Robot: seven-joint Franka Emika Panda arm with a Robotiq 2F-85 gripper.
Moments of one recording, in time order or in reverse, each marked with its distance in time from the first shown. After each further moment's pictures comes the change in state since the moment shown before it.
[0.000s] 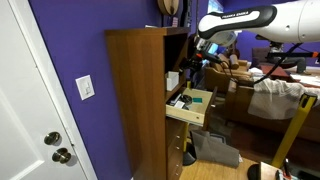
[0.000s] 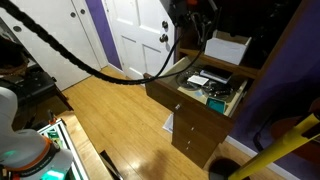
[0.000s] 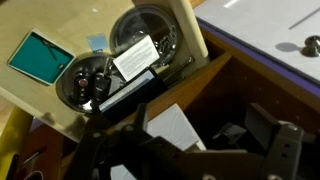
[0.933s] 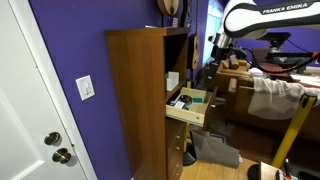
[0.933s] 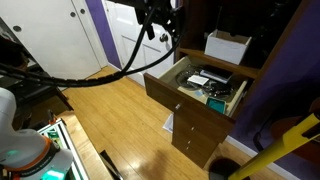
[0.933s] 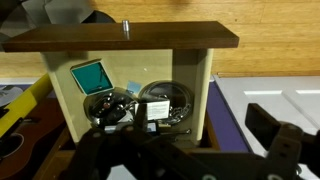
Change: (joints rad) arm 0.054 -0.356 -0.009 -0.301 -0.338 -0.100 -0.360
